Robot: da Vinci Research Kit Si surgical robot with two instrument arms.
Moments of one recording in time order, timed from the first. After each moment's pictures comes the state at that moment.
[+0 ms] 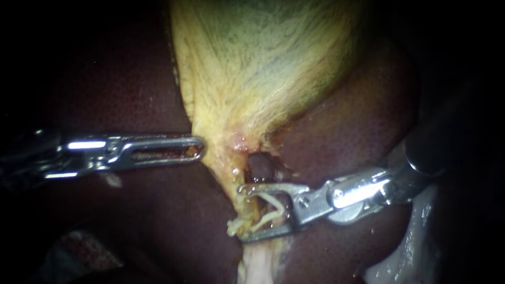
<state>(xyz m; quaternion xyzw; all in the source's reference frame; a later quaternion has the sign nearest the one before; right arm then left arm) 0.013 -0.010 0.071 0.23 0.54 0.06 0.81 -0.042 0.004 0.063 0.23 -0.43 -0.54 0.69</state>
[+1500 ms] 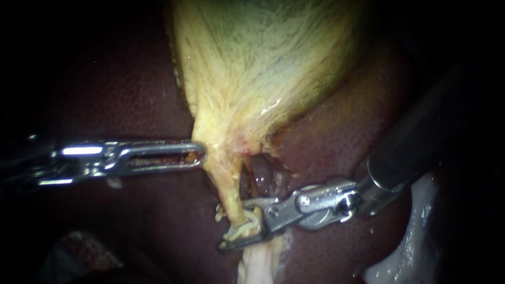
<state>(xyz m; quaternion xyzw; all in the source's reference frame) 0.017 -0.013 0.075 0.29 0.49 0.04 0.82 -0.043 0.004 0.061 0.23 -0.43 -0.55 0.68</state>
